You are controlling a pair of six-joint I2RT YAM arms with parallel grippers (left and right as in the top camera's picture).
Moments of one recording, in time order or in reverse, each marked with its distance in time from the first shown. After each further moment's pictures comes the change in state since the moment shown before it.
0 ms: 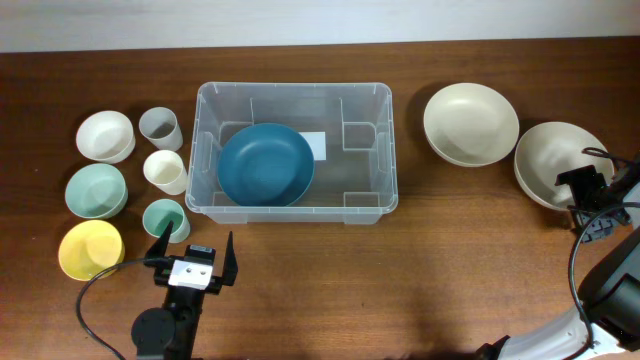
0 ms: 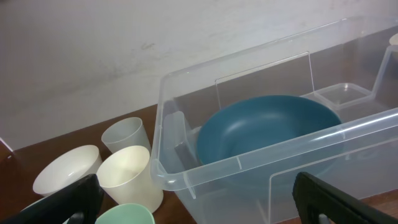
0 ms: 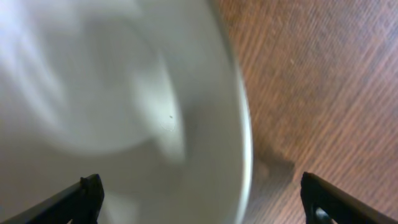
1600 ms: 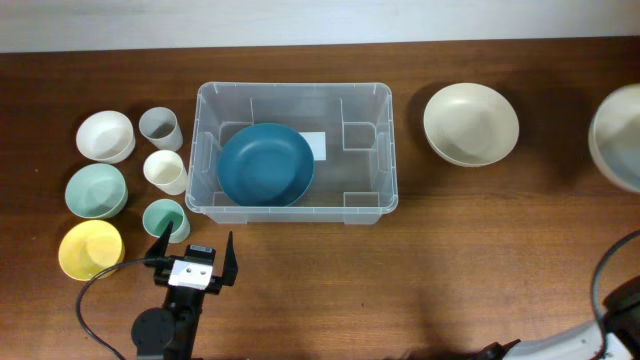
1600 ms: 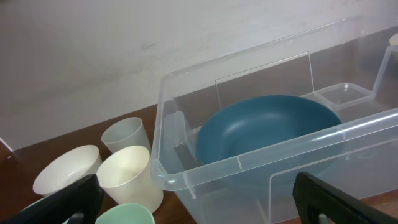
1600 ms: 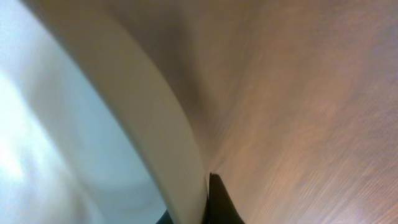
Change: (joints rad) left arm 0.000 0.000 0.000 0.000 0.000 0.000; right arm -0.260 -0.010 0.513 -0.482 -0.322 -0.144
